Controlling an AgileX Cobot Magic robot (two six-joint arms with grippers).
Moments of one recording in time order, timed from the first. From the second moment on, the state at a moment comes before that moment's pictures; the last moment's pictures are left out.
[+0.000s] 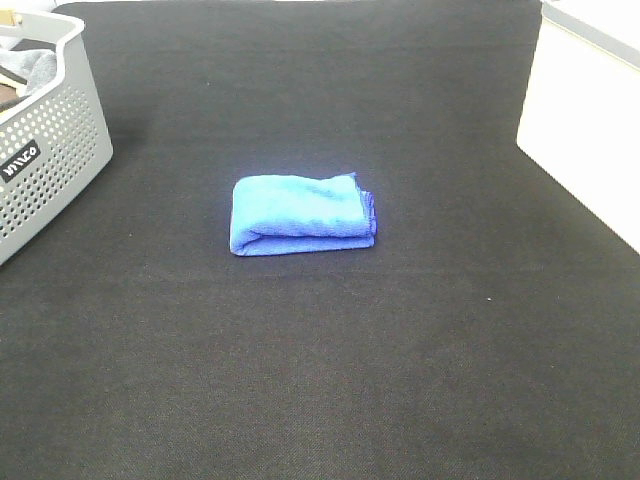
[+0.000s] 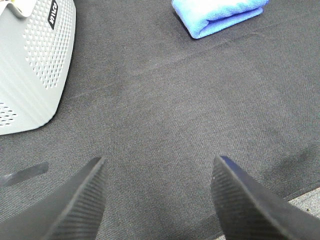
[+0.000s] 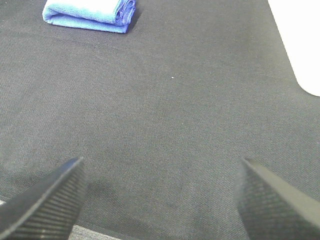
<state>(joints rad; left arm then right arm) -0.23 0.14 -0.50 -0.08 1.05 0.17 0.14 0.16 -0.51 0.14 1.07 -0.14</state>
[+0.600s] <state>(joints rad) 0.01 0.05 -0.50 -0.08 1.05 0.17 0.02 0.05 -0.51 0.15 1.07 -0.14</state>
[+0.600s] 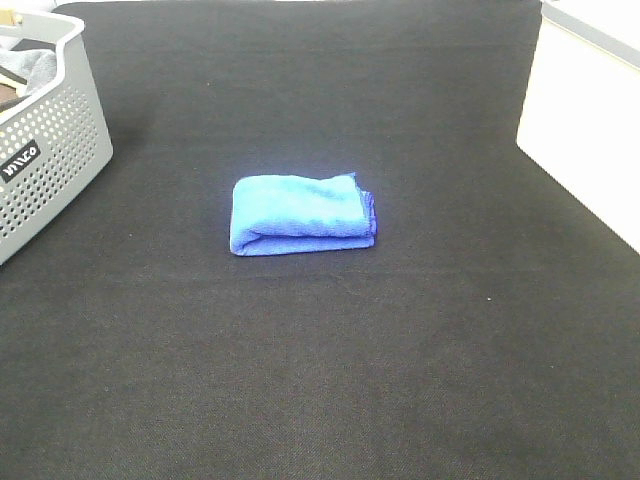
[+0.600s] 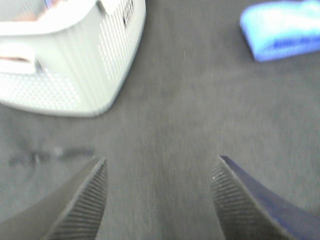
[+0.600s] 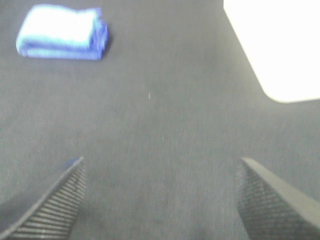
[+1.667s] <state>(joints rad) 0.01 0.00 -0.50 -0.08 1.05 0.17 0.02 -0.01 -0.51 0.16 1.07 -0.14</state>
